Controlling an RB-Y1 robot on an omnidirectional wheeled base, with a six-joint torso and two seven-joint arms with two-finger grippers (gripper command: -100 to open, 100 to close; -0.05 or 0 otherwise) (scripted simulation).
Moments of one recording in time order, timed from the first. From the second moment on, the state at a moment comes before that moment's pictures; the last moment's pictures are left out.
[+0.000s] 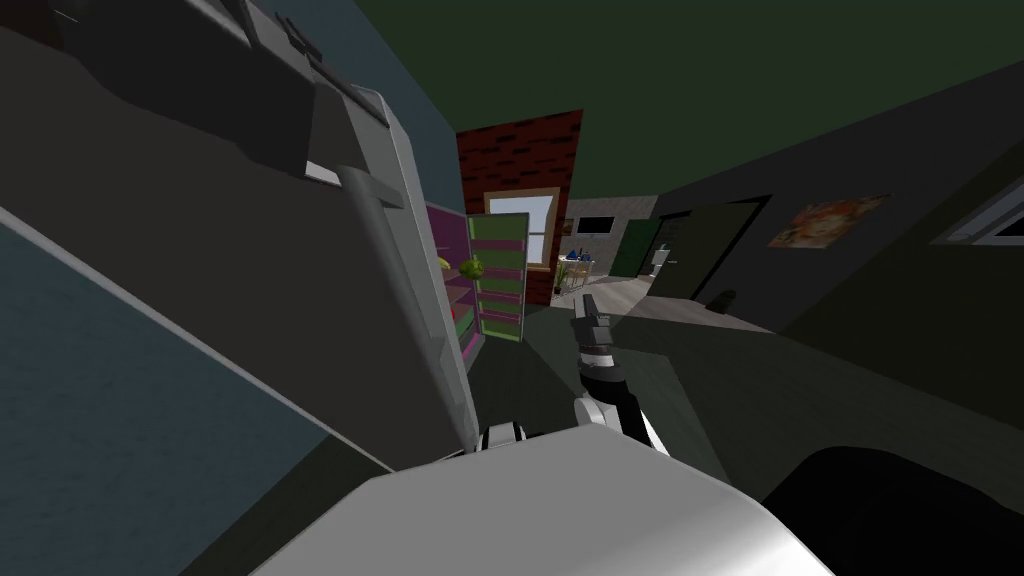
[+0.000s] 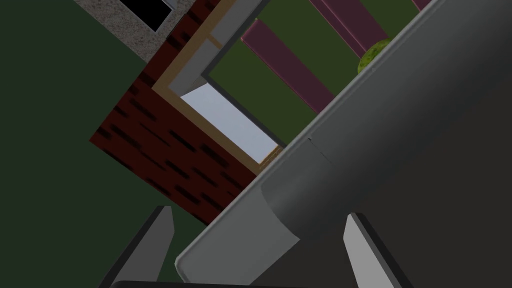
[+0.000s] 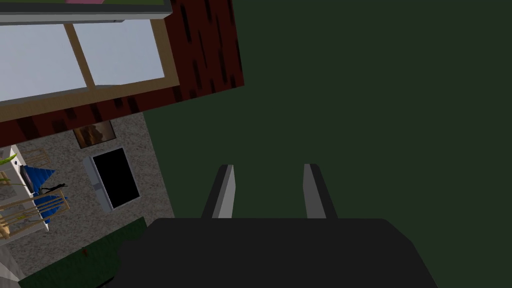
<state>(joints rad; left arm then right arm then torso) -0.82 1.98 0.33 -2.17 1.74 0.95 -0.04 0.49 0.00 0.07 -2.33 -0.01 -0.52 0.10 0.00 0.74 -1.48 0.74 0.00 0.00</state>
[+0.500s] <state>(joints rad) -0.84 2.03 0.35 -2.16 1.79 0.97 -0.03 0.49 0.00 0.07 -2.33 -0.01 -0.52 0.10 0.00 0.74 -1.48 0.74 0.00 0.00</state>
